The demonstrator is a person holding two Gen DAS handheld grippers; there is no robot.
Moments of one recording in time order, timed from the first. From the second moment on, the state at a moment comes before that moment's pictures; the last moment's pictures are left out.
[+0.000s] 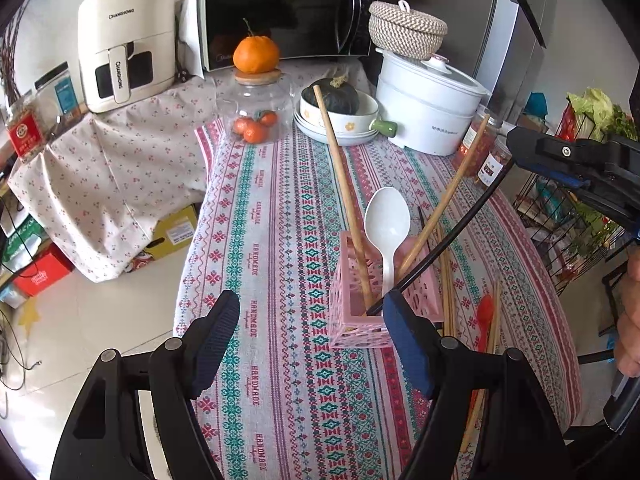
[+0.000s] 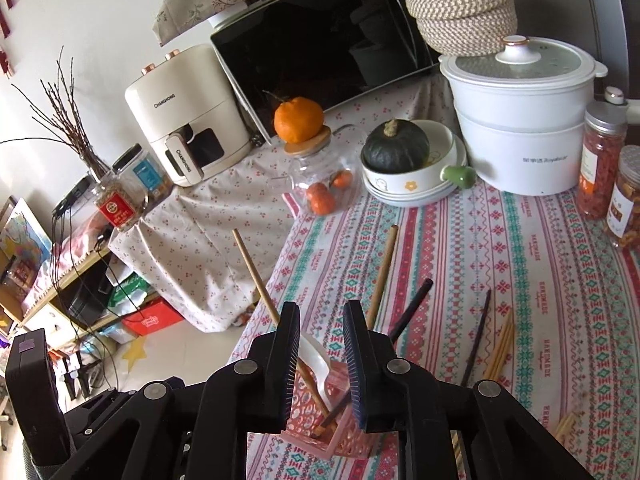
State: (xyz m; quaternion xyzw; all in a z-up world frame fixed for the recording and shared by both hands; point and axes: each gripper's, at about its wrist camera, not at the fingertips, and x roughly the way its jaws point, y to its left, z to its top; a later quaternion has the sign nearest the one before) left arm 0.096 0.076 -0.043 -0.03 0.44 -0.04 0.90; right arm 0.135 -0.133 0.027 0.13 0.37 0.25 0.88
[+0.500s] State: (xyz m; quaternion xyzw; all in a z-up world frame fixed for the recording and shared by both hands) left arm 0.072 0.012 -0.049 0.01 0.47 -0.15 0.87; right arm 0.113 -0.244 0.002 0.13 0.43 0.15 0.88
